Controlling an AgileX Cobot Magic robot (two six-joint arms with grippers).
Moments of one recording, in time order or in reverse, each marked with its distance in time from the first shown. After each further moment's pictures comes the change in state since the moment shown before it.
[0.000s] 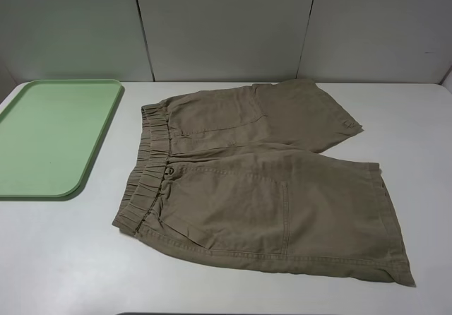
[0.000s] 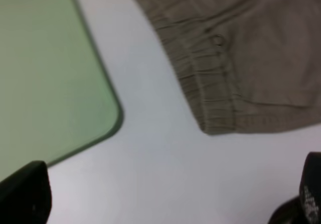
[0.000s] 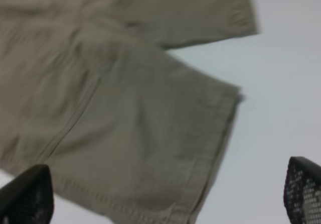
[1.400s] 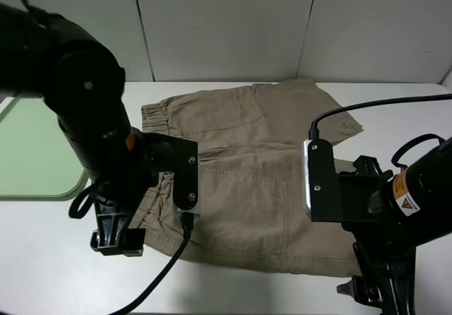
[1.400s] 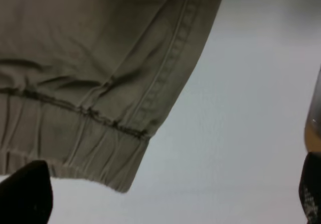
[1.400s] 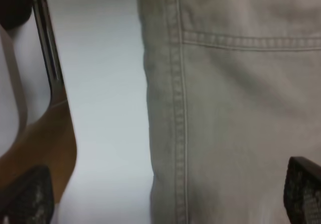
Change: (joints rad) left arm -0.561 1.005 -0.053 0.117 -0.257 0.438; right arm 0.652 0.690 0.160 -0.145 -0.303 -0.390
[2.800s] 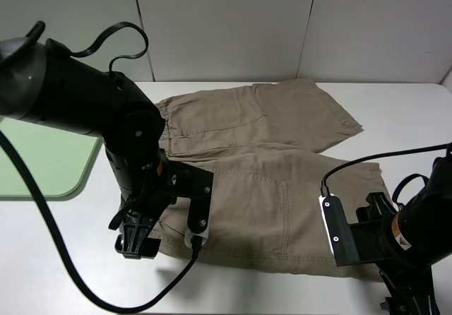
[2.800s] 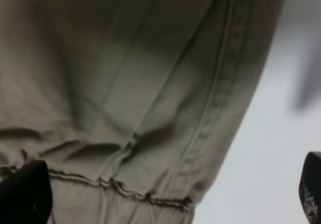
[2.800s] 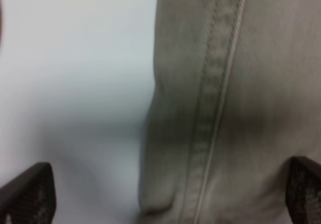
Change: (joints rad) left arm 0.000 0.182 0.002 0.071 -0.188 0.079; right arm -0.192 0.275 0.196 -0.277 -0.259 -0.051
